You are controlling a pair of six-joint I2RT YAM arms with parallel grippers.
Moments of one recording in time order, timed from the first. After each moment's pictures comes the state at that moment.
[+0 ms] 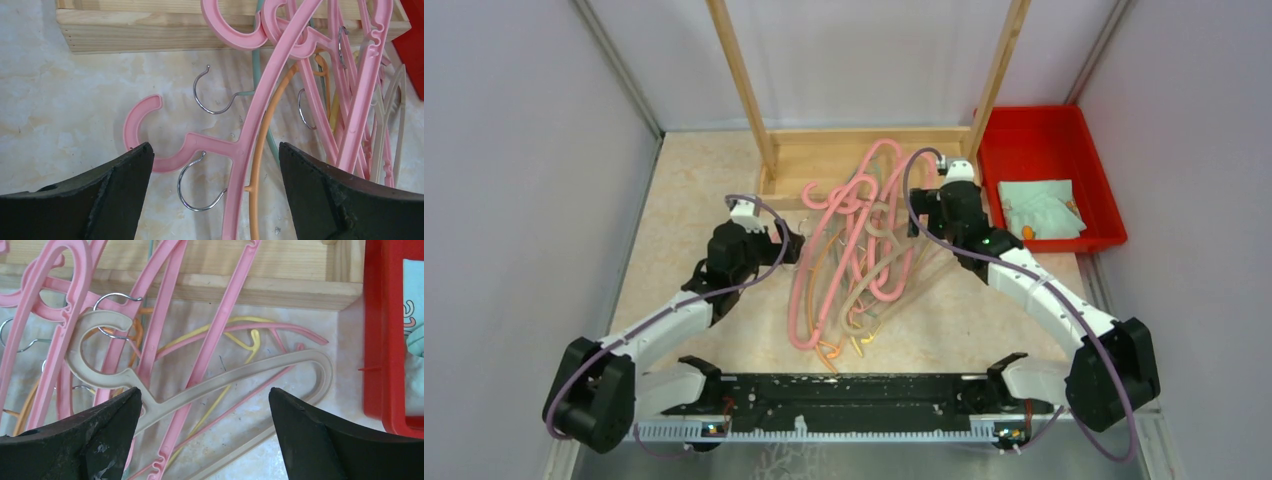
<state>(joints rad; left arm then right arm) -0.44 1.12 0.46 0.33 -0.04 -0.38 0.48 1.20 0.87 -0.21 0.24 0.27</state>
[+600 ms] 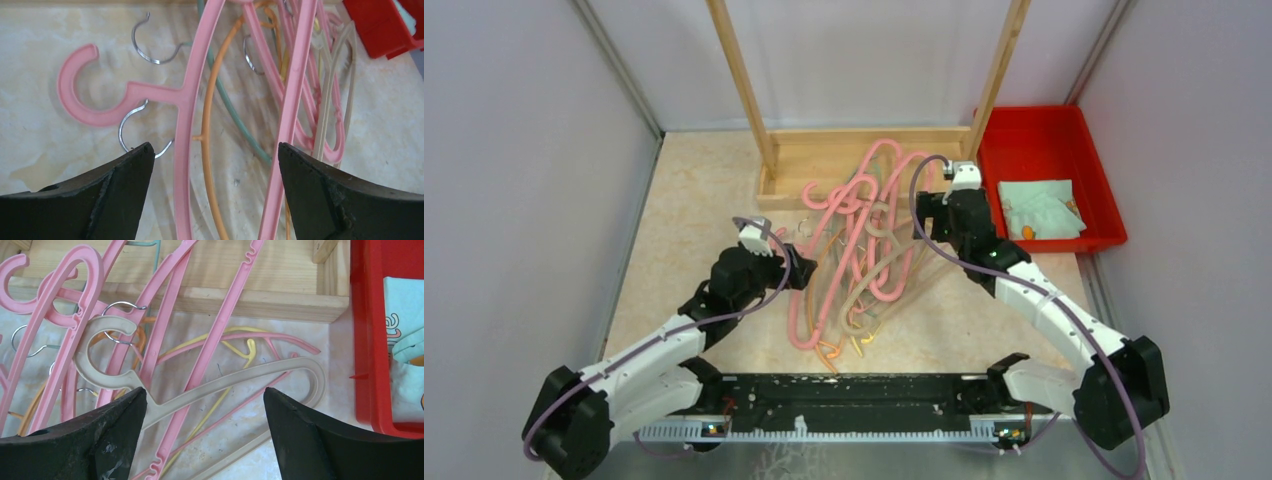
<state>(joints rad) -0.59 0.94 0.38 0.24 -0.06 -0.45 0.48 1.11 0.80 -0.15 0.26 0.24</state>
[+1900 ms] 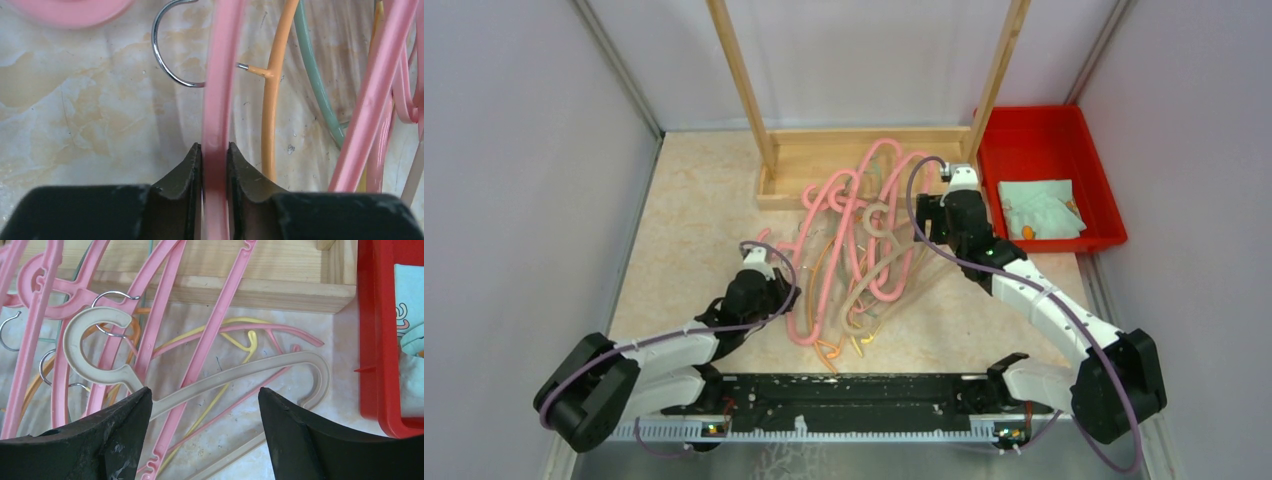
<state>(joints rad) -0.64 1.10 0.17 0.40 -0.17 -0.58 0.48 1.14 0.79 -0.15 0.25 0.25</state>
